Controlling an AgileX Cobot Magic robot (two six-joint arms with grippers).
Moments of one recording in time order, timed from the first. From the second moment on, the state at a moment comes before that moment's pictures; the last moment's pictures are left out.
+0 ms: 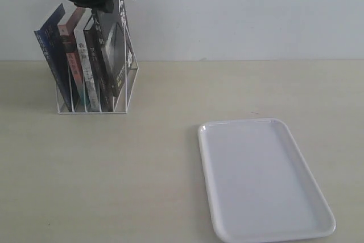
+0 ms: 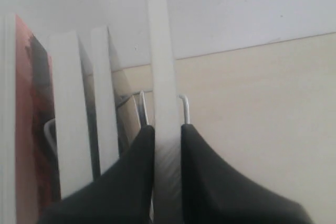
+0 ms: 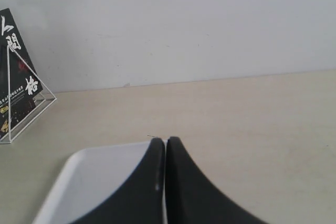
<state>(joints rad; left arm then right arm) -0.33 2.03 -1.91 0.15 0.73 -0.21 0.19 0.01 0.00 -0.11 0.15 0.27</state>
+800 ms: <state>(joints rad) -0.33 1.91 -1.91 0.15 0.78 -0.21 0.19 0.01 0.00 -0.09 0.15 0.27</state>
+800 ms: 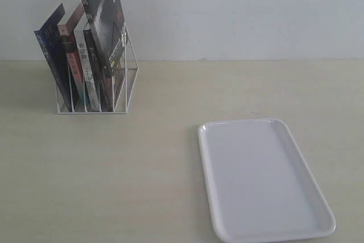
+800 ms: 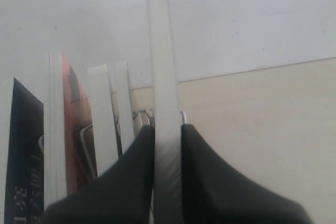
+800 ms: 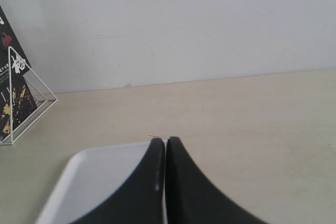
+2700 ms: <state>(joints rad) -0.33 2.09 -1.91 0.12 0.69 -0.23 0.19 0.01 0.00 -0.09 0.15 0.27</state>
